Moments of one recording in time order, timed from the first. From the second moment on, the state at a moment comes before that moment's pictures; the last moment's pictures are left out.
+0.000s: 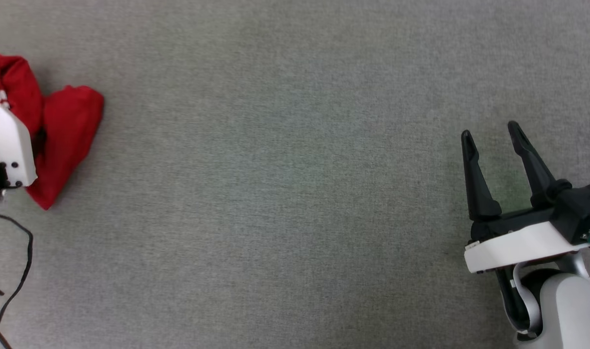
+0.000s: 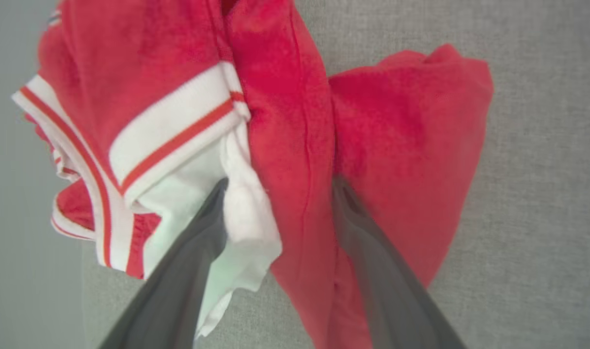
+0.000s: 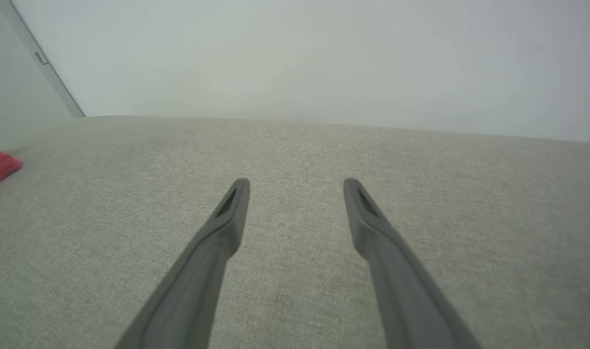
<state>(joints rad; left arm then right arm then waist) -0.84 0.64 -0.25 0.71 -0.55 -0.13 0.57 -0.21 -0.05 0.03 -0.11 0.06 0.13 -0.06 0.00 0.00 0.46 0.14</state>
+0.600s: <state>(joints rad) -0.86 0.64 -0.29 0.86 -0.59 -0.11 0.47 -0.22 -0.05 0.02 -0.09 0.07 0.13 -0.07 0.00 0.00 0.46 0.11</state>
